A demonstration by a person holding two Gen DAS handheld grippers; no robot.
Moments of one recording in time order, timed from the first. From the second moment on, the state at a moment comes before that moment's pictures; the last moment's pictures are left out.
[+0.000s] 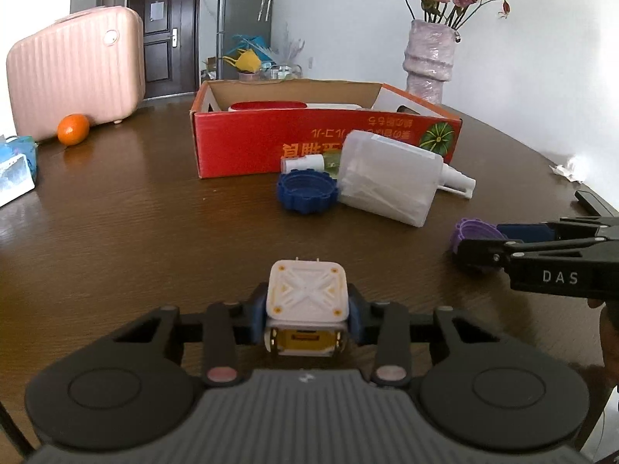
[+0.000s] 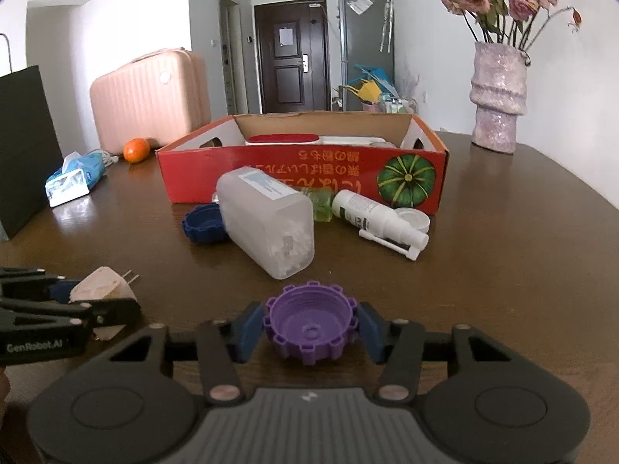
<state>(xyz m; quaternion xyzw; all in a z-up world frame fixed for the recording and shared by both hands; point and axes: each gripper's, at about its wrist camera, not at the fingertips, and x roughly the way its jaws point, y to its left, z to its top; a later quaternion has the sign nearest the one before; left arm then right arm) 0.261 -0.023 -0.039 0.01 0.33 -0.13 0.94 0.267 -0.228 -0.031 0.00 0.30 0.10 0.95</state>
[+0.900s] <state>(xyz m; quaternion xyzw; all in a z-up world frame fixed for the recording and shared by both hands) 0.261 -0.031 -0.026 0.02 0.31 -0.13 0.94 0.248 -0.243 -0.024 0.01 0.30 0.10 0.95</state>
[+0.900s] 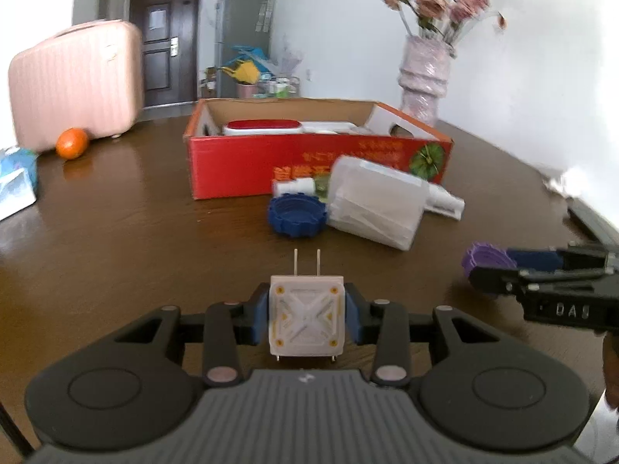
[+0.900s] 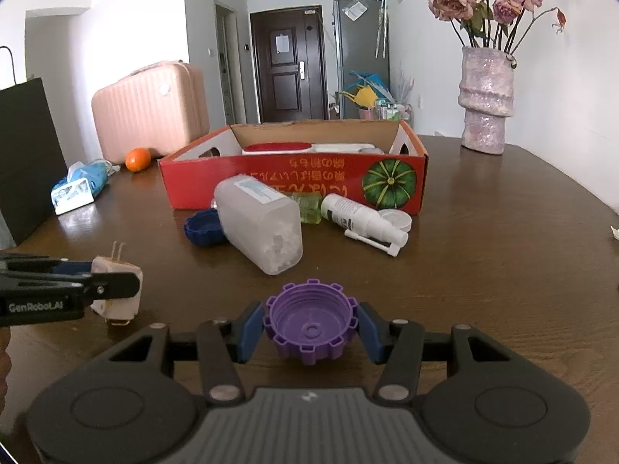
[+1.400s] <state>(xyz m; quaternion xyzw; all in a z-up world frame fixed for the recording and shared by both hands) 0.260 -0.032 -0.038 0.02 0.34 -0.12 0.93 0.254 -0.241 -0.035 -0.01 0.30 0.10 0.95</state>
